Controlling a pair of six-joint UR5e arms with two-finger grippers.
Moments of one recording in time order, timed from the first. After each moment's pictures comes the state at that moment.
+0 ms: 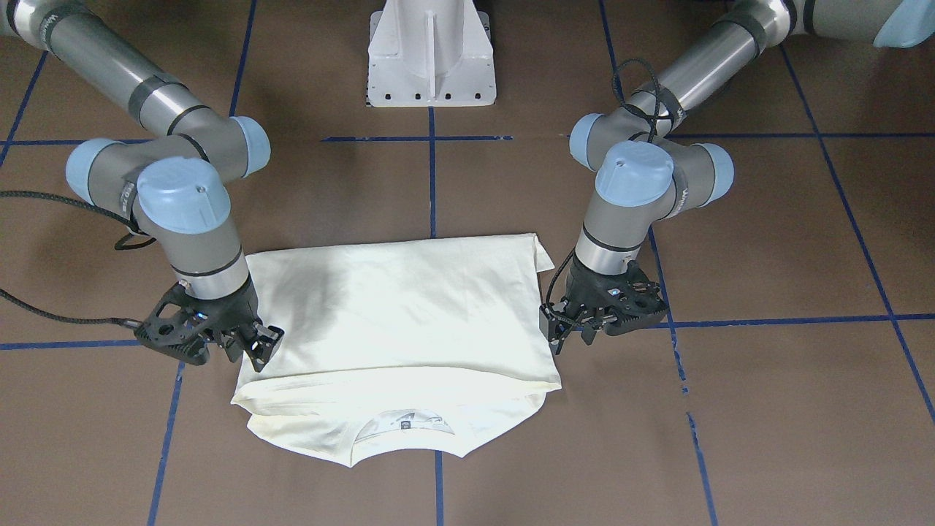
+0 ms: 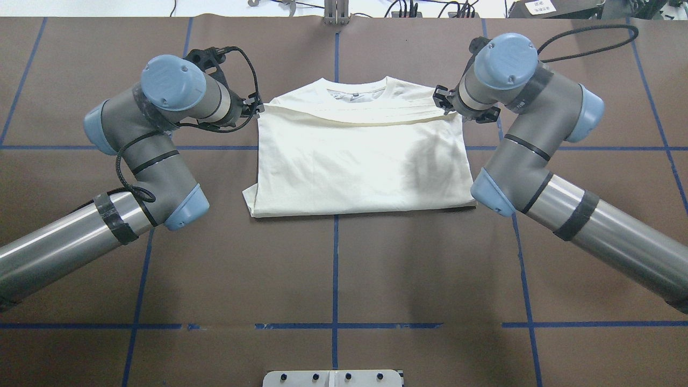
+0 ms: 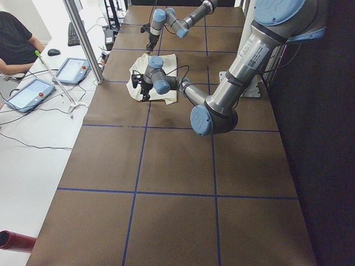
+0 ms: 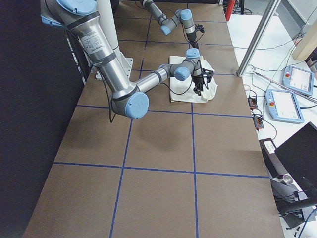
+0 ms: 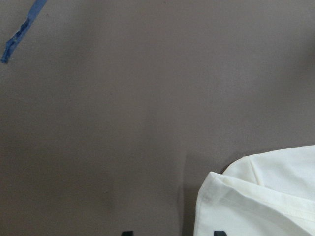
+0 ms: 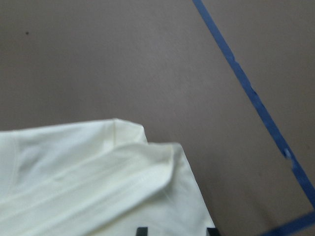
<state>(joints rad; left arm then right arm) -0.74 -2.22 -1.36 -2.08 -1.75 -1.43 0.78 -1.05 1.52 -1.28 1.79 1.44</state>
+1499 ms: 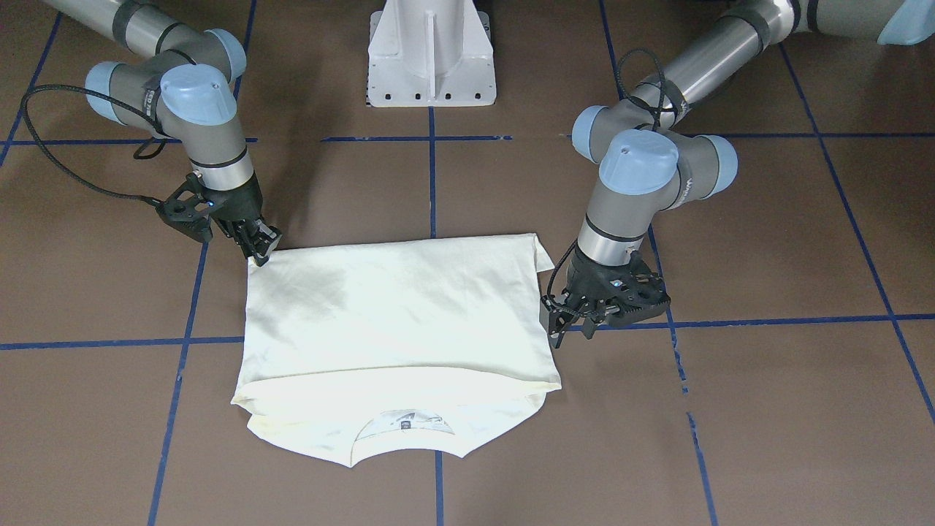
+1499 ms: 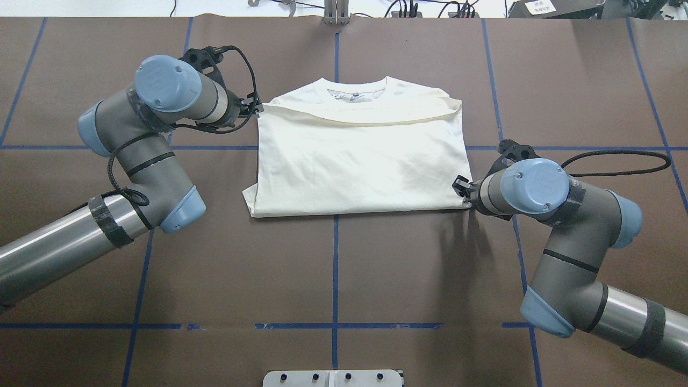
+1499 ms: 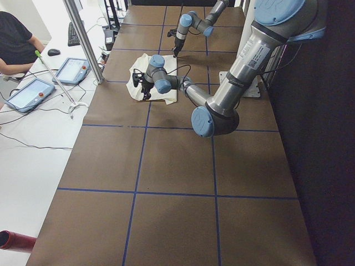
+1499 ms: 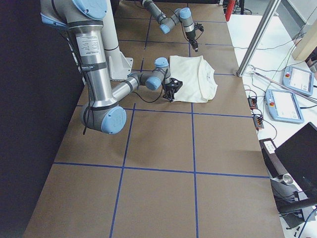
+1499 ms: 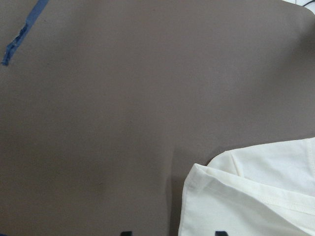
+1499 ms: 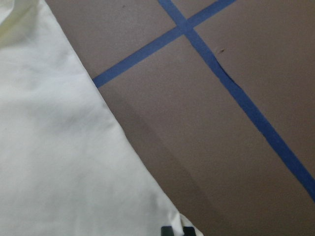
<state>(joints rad) -0.74 -2.20 -1.40 -2.08 -1.75 -1.44 0.55 -1.32 1.77 -1.27 1.67 1.76</state>
